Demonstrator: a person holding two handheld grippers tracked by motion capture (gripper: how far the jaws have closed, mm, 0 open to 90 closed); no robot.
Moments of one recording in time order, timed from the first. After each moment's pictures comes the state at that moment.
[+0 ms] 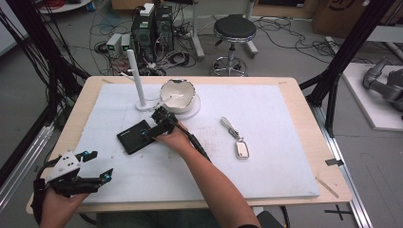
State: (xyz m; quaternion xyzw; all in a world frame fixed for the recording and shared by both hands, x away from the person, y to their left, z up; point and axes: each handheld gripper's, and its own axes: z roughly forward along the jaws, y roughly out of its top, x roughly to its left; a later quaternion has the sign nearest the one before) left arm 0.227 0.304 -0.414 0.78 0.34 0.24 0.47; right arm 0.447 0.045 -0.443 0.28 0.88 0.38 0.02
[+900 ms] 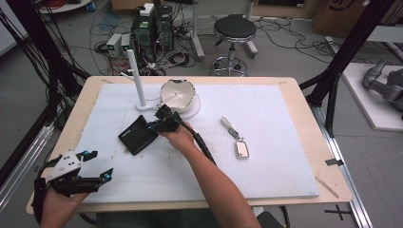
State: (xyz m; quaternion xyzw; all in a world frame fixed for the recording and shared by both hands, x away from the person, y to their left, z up) left arm 0.229 0.303 -0.415 0.78 0.34 0.25 0.46; right arm 0.441 0.027 -0.417 0.24 0.88 0.42 0.01
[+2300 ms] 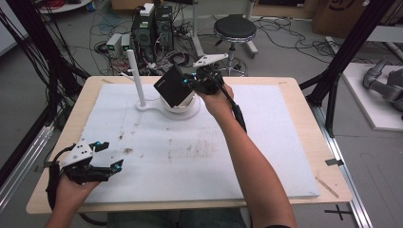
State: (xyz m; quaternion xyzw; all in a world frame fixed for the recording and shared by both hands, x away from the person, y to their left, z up) left arm 0.259 0.286 -0.412 0.78 0.32 0.23 0.48; right arm 0.458 -0.087 -0.280 0.26 0.82 0.47 0.20
